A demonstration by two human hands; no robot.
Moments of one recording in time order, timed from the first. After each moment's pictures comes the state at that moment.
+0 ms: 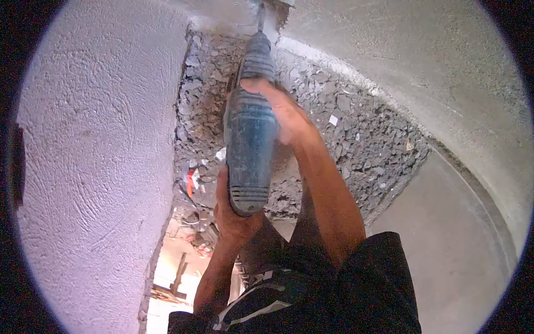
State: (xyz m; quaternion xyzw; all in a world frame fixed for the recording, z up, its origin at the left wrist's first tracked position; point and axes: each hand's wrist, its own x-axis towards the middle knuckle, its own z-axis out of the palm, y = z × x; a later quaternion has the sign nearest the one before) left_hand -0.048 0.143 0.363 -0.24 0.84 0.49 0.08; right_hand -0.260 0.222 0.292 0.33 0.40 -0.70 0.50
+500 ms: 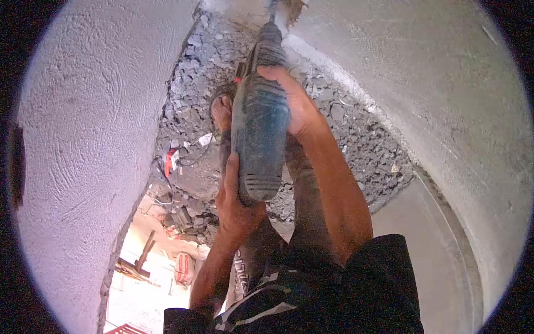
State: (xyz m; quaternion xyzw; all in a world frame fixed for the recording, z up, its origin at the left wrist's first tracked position) left_hand -0.087 0.208 0.346 -0.28 0.87 0.42 0.03; right_hand -0.296 0.256 0.261 0.30 0.37 -0.69 0.55
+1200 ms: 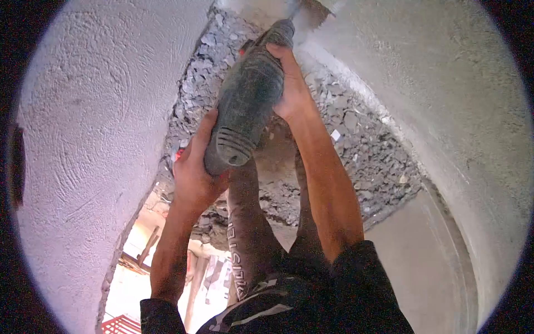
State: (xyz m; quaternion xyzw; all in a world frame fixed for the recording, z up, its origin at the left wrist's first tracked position) left_hand -0.143 0.095 0.341 -0.25 0.88 0.37 0.18; right_hand -0.318 0.193 0.208 0.27 0.28 -0.76 0.52
